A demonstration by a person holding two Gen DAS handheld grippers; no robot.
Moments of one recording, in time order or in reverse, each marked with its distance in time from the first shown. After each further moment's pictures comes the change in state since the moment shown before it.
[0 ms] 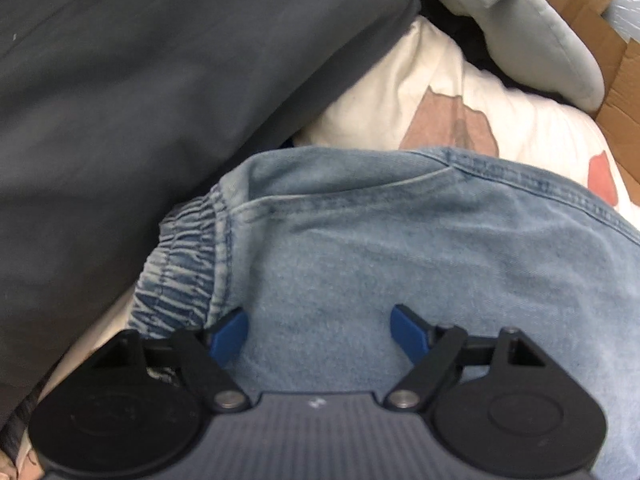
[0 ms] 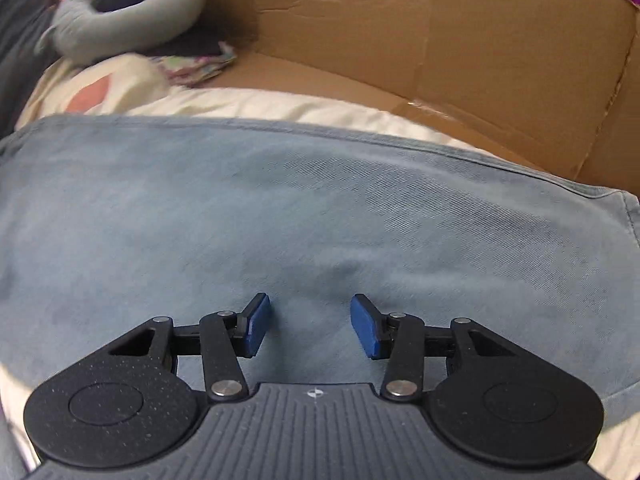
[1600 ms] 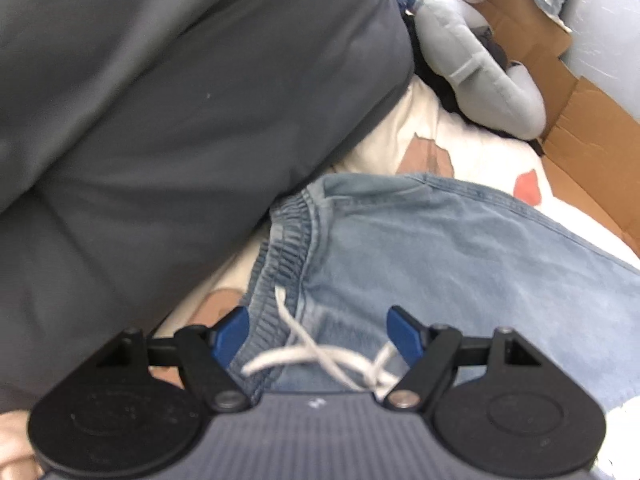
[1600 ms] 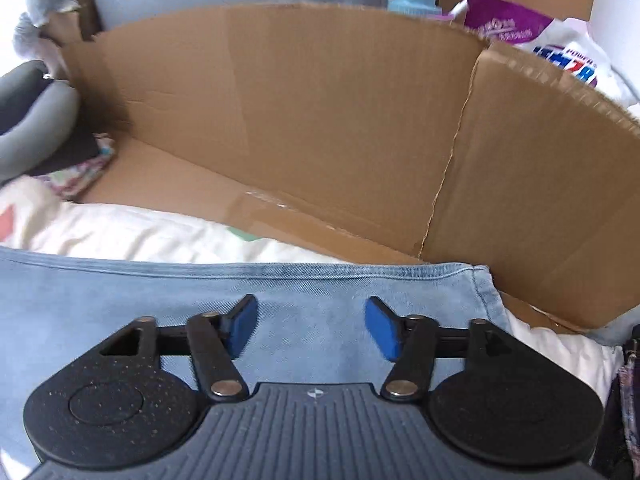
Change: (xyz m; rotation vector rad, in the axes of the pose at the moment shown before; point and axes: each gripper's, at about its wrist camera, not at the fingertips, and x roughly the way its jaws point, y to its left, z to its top) left arm -0.152 0.063 -0.011 -0.001 0.030 -0.078; right arm -0.048 -0.128 0.092 0.129 -0.003 -0.094
